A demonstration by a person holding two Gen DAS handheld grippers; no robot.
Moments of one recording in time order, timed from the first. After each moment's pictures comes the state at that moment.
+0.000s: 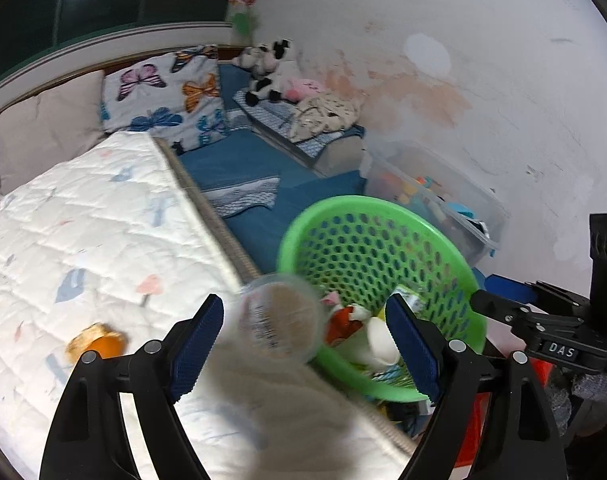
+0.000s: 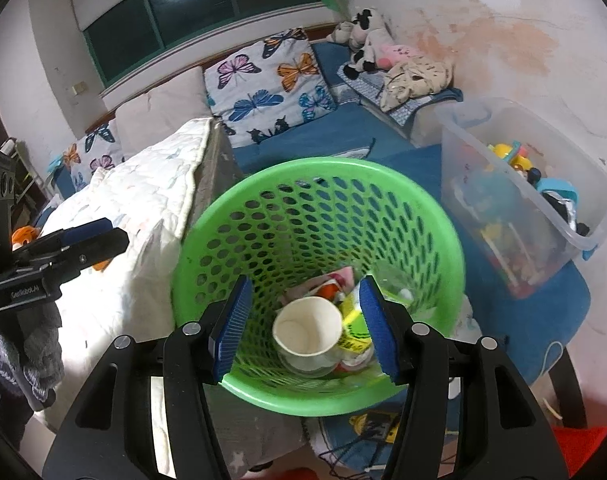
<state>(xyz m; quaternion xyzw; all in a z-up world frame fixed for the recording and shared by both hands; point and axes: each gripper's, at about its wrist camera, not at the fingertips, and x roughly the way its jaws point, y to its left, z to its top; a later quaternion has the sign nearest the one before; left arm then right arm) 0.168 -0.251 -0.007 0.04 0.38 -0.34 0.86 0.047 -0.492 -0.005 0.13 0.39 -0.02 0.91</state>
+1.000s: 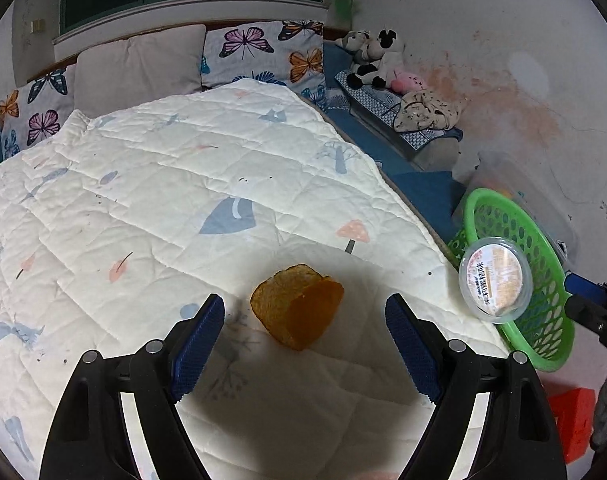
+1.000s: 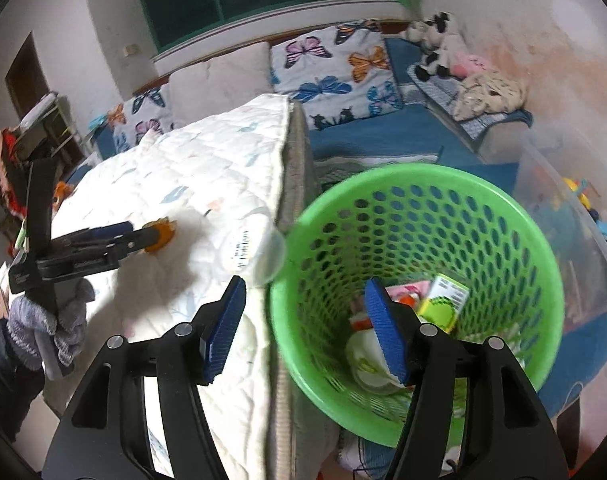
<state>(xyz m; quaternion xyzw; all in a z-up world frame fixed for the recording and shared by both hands) 0.220 -0.132 -0.056 0.02 0.43 -0.21 0.88 0.091 -0.404 -0.005 0.07 0.40 0.07 0.91</state>
